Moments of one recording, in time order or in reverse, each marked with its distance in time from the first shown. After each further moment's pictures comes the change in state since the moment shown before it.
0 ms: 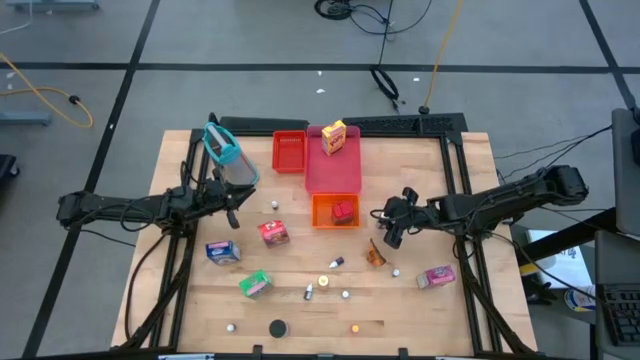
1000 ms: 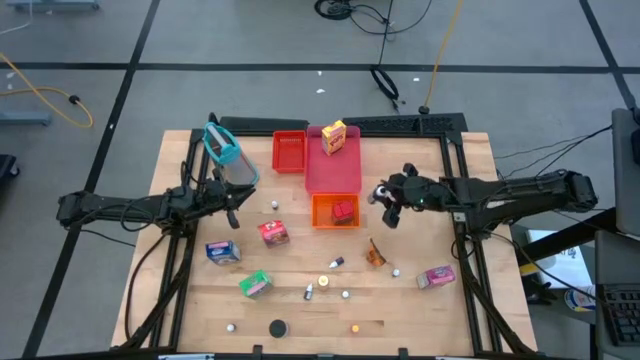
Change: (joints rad) left arm 0.000 0.000 0.000 -0.003 -0.001 0.000; right arm -0.153 -0.121 0.172 -0.035 -0.006 -0.215
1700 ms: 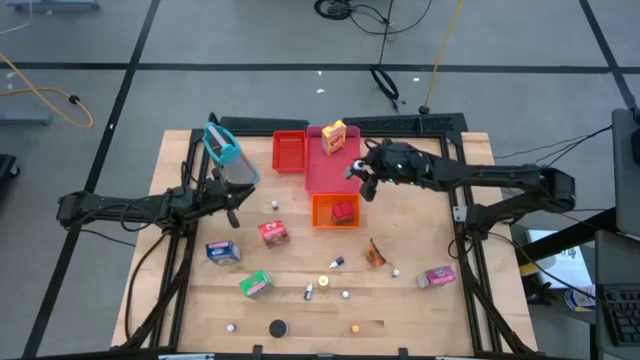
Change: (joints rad) left arm 0.000 0.000 0.000 -0.001 -0.017 -0.001; right arm -0.254 0.264 0.169 0.260 -0.224 -0.166
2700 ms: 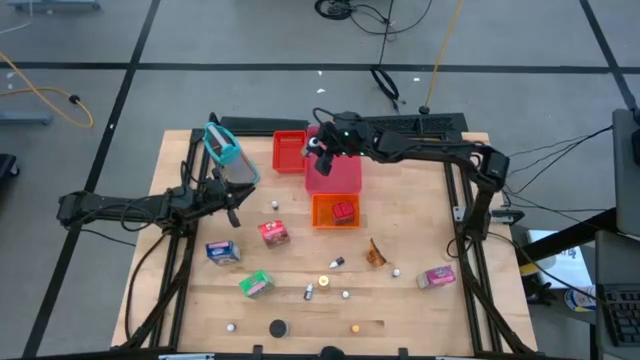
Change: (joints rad) left arm 0.000 0.000 0.000 0.005 -0.009 -0.006; right arm -0.116 0.544 0.523 0.060 -0.171 -0.137
